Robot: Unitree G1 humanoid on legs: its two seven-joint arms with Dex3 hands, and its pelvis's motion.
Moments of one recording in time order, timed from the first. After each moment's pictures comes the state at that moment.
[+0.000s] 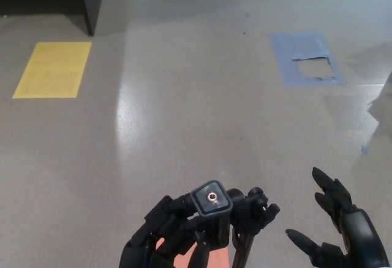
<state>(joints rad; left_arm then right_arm) 0.32 -0.04 -0.33 0.01 -0.18 -0.51 -0.05 -0.08 -0.20 0.04 0.53 -0.16 -0.38 -0.01</state>
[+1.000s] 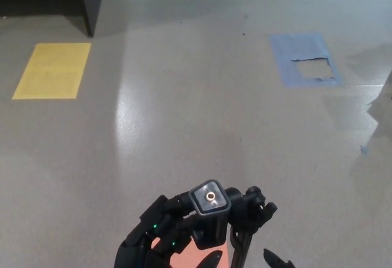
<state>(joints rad) 0.32 -0.05 -0.31 0.00 -0.20 -0.51 -0.06 0.18 -0.09 0.25 0.59 -0.31 -0.56 -0.20</state>
